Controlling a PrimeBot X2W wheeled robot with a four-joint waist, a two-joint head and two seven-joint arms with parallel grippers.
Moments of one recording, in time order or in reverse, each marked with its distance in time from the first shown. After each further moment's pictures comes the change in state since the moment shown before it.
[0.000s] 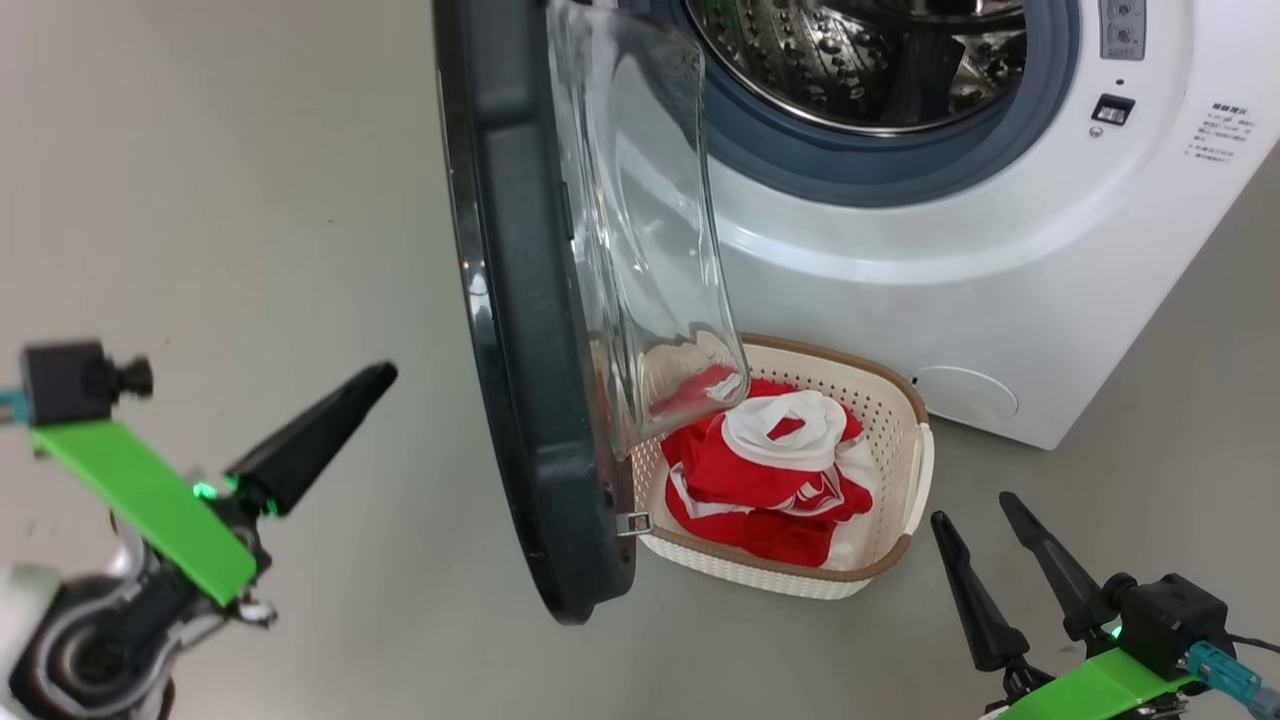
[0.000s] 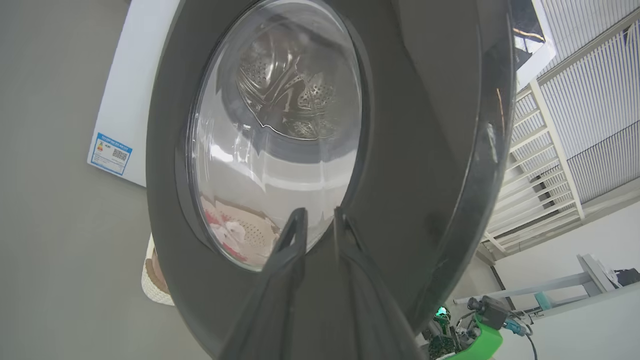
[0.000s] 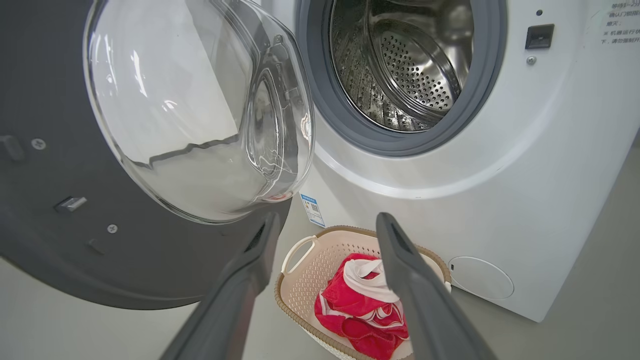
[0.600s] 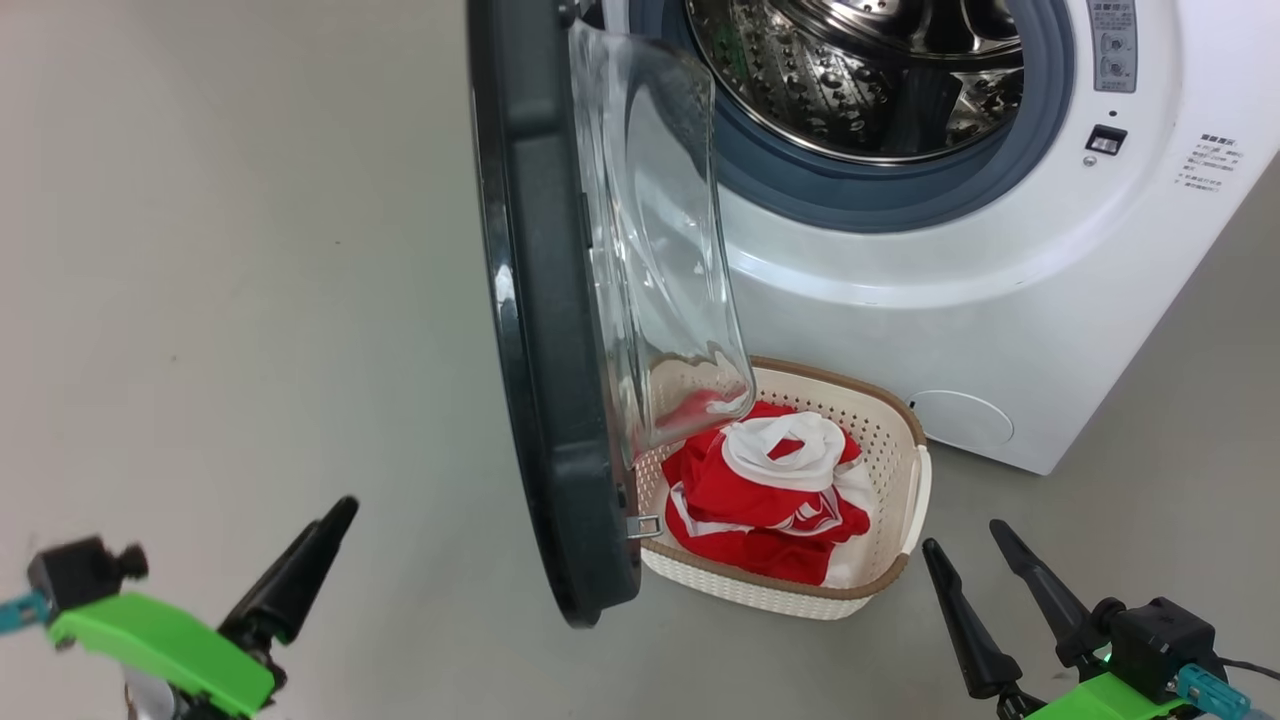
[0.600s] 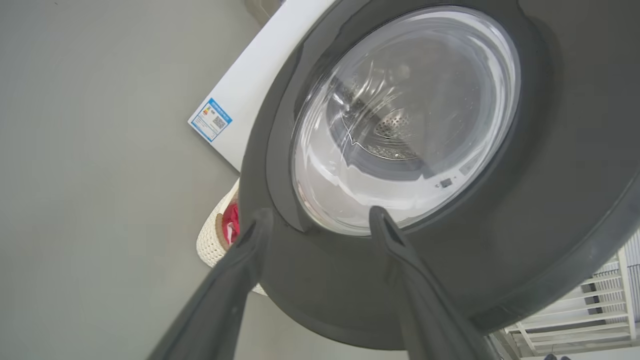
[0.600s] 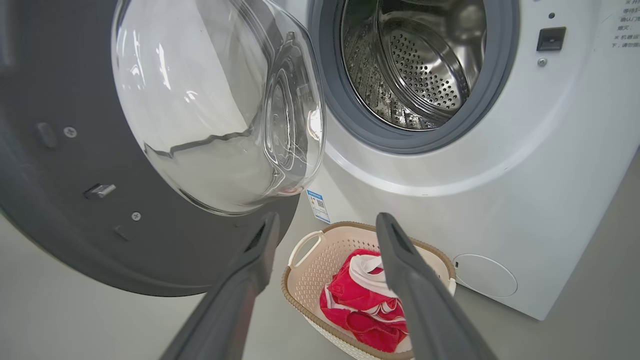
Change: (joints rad) left arm 0.234 -0.056 -0.018 0.179 0.013 0.000 -0.266; right arm 0.036 0.001 0.017 0.001 0.000 0.000 0.000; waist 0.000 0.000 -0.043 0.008
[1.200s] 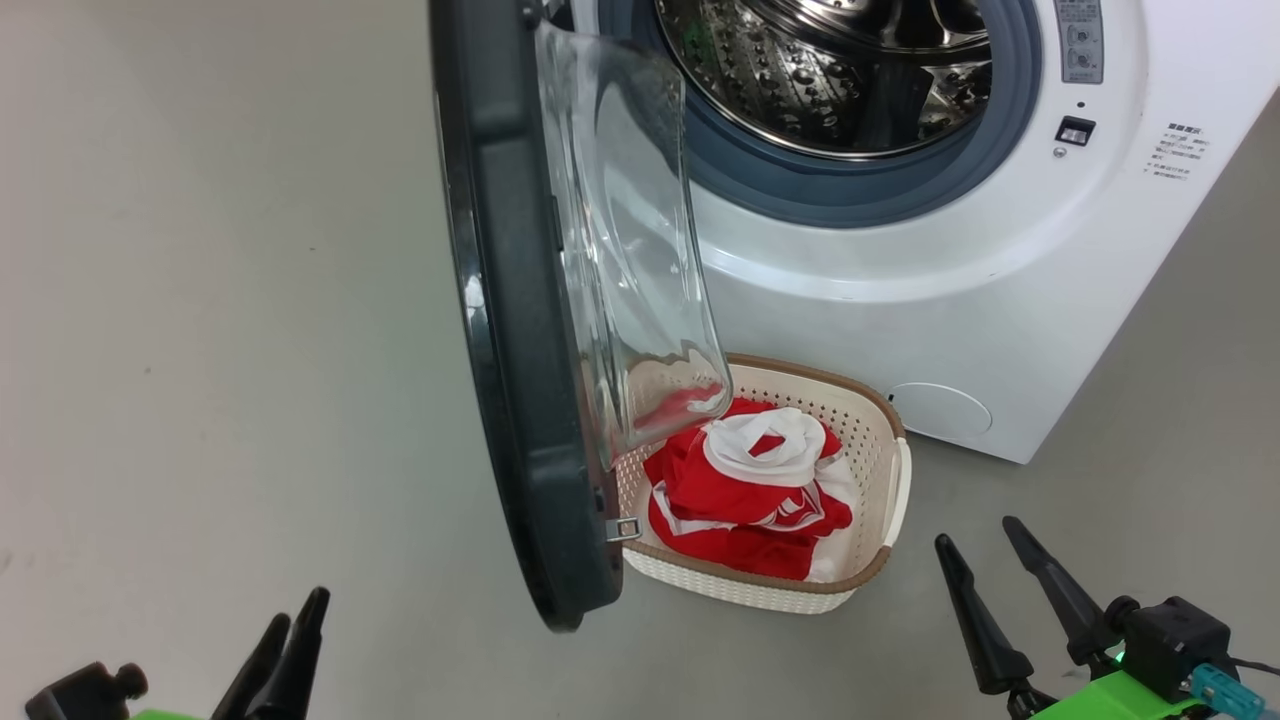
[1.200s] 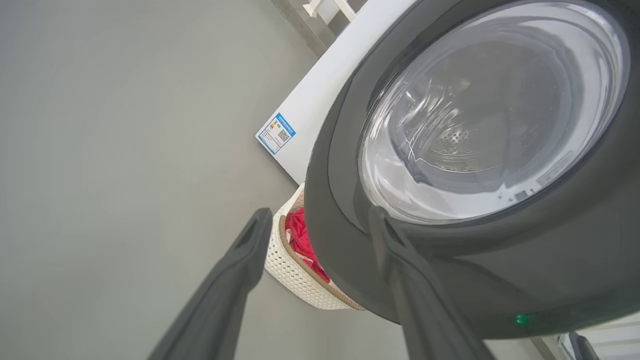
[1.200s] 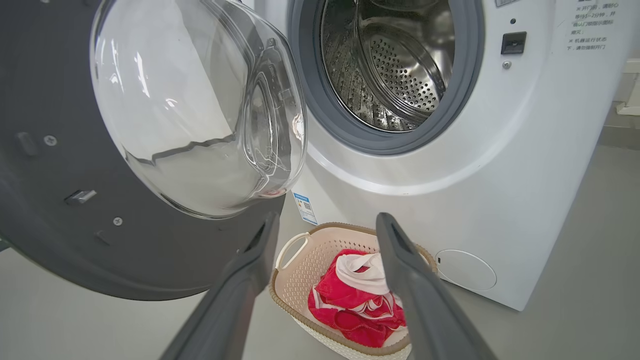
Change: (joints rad) left arm 0.105 -0.040 -0.073 0.134 0.113 0.000 -0.306; right arm 0.007 0.003 -0.021 -0.006 0.001 0.000 0.000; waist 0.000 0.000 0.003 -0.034
